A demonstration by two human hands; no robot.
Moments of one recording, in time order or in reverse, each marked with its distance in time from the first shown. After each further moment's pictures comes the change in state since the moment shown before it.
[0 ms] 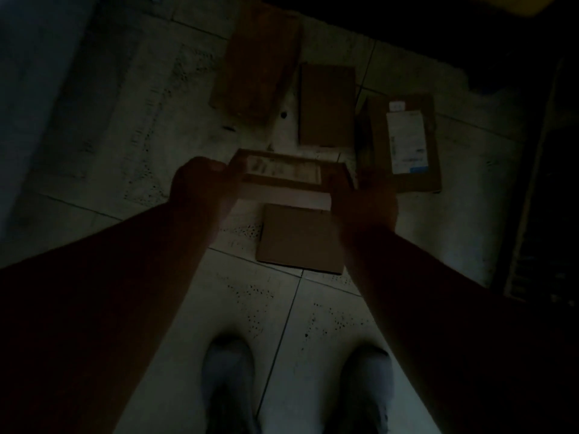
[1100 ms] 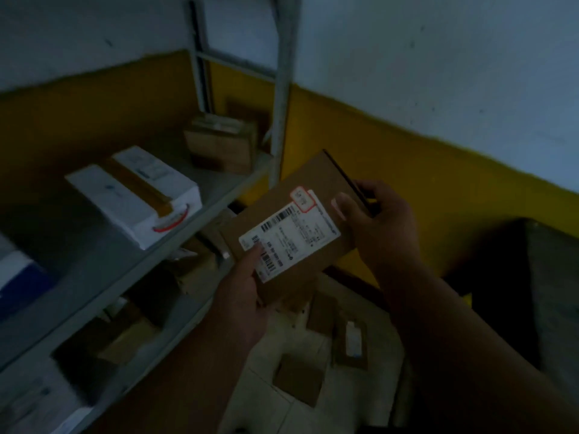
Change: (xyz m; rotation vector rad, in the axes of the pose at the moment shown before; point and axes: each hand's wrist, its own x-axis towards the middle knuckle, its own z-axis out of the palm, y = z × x) left_hand -0.504 0.312 -0.392 -1.368 -0.172 0.015; right_hand -0.394 -0.523 -0.418 0.192 -0.219 -0.884
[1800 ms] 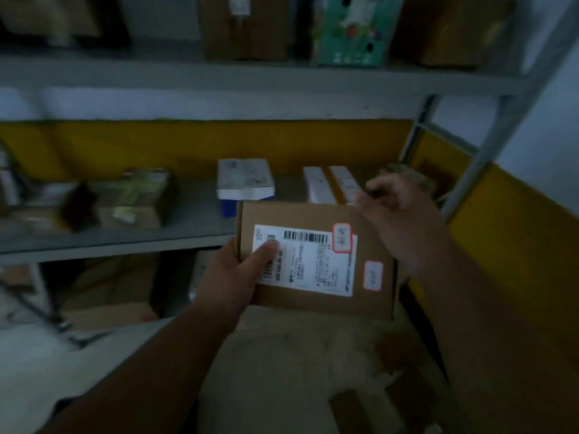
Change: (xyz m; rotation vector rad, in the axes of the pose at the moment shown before) left_hand -0.305 -0.046 -0.074 0.366 0.506 0.782; right_hand -0.135 -0.134 -0.035 0.033 -0.750 -0.486
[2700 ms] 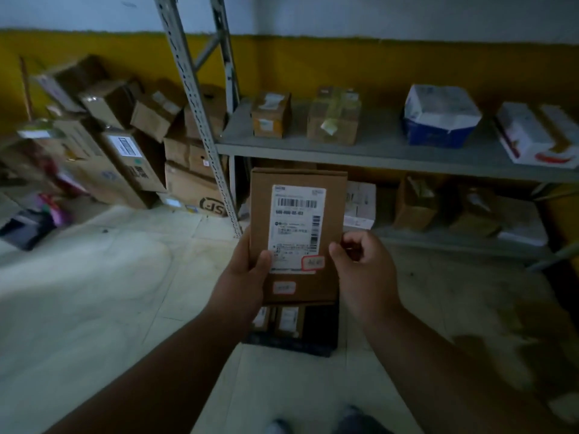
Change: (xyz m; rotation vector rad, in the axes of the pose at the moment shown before) left_hand -0.282 -0.088 -0.443 0.033 0.370 -0.141; right_hand -0.367 -0.191 0.412 0.233 -0.263 0.132
